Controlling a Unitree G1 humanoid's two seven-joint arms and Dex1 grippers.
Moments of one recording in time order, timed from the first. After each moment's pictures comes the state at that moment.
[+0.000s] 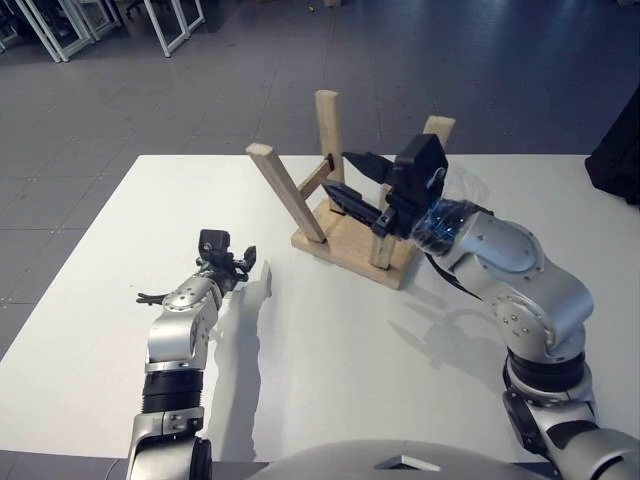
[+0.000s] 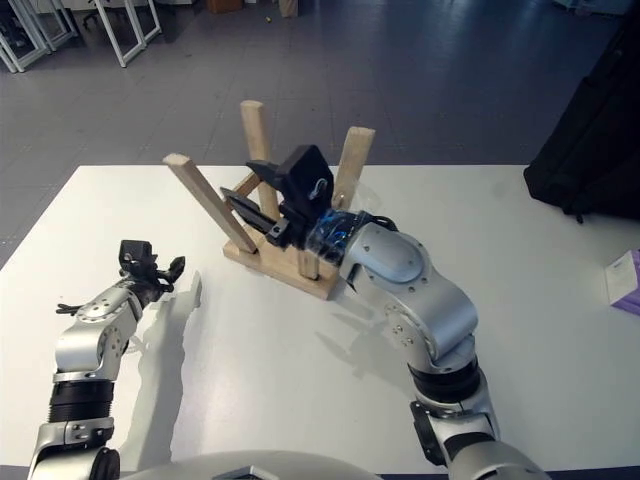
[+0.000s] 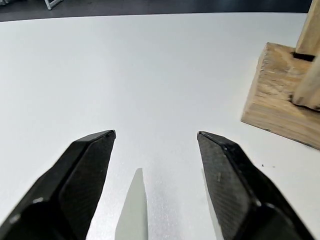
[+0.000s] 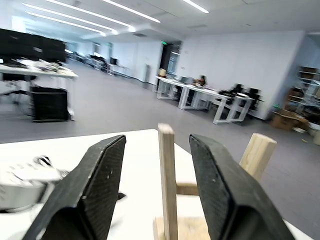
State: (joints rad) left arm -0.17 0.35 0.19 0.01 -0.23 0.58 -0.26; right arm -0.49 -0.27 0.18 -0.62 0.47 0.77 0.35
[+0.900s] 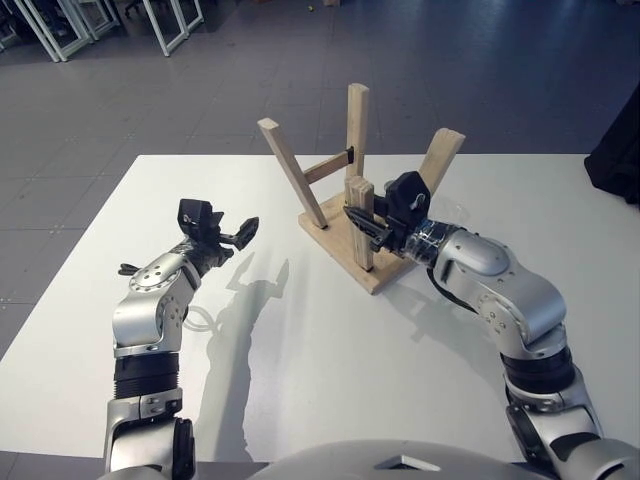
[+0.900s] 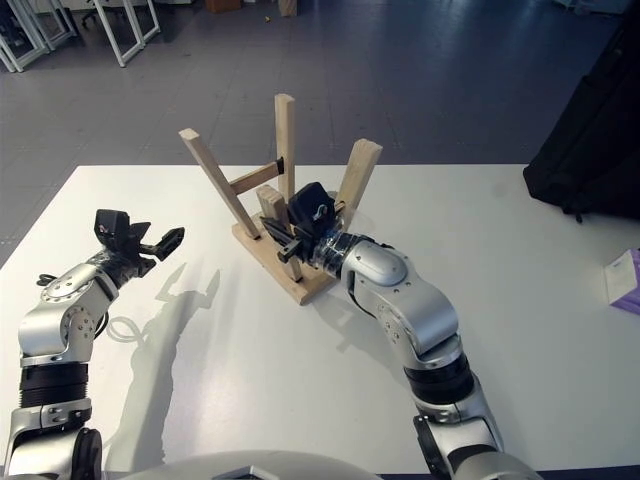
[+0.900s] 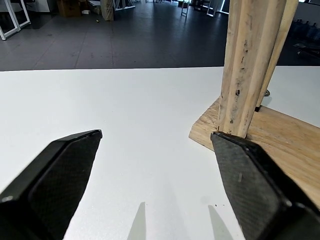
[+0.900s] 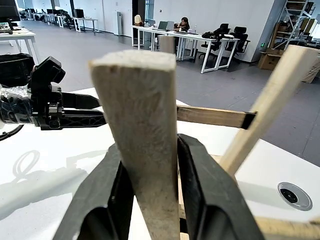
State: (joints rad) left arm -0.23 0.43 0.24 0.01 -0.34 0.56 -0.43; right arm -0.43 -0.26 0.25 -0.47 0.38 0.81 0.33
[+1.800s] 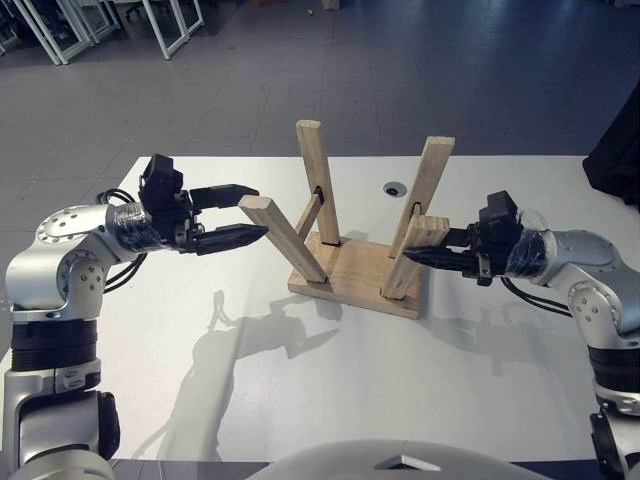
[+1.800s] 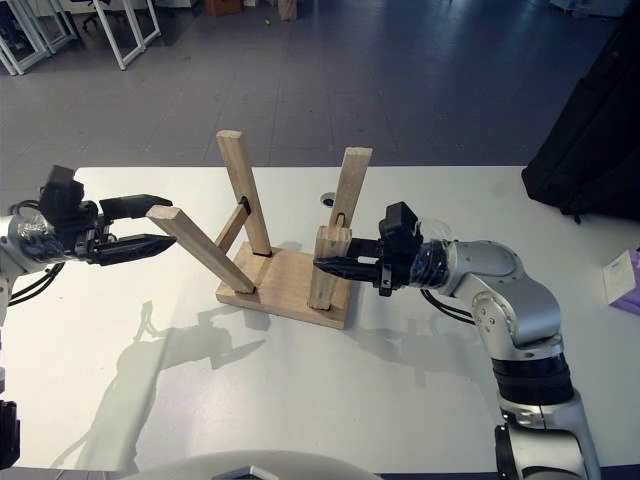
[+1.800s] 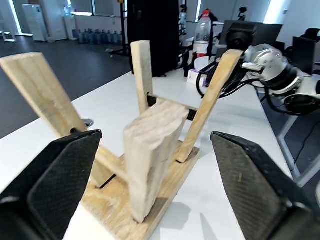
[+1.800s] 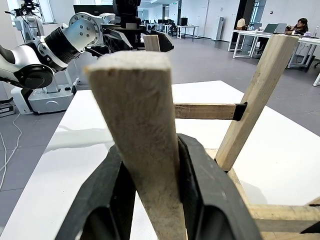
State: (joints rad) left arm -0.38 0.82 0.19 0.03 -0.70 0.56 -1.35; right arm -0.33 -0.64 0.02 -0.26 0.65 0.56 1.13
